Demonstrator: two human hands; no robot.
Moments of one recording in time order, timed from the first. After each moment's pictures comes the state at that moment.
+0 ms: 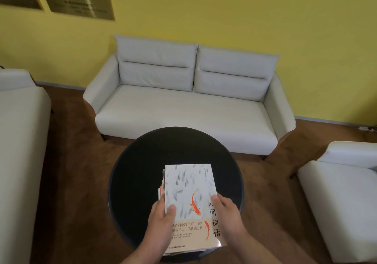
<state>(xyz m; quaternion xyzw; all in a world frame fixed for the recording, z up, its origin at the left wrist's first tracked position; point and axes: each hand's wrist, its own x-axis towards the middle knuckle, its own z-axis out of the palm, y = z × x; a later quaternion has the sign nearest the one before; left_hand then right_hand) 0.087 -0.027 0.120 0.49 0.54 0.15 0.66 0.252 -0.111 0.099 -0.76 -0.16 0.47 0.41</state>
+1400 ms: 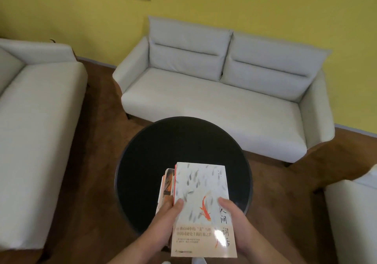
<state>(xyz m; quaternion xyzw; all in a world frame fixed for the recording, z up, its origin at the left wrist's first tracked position) 0.112 -0.041 0.102 0.35 0.48 0.11 0.80 0.327 -0.115 0.087 -0.50 0.04 0.76 0.41</state>
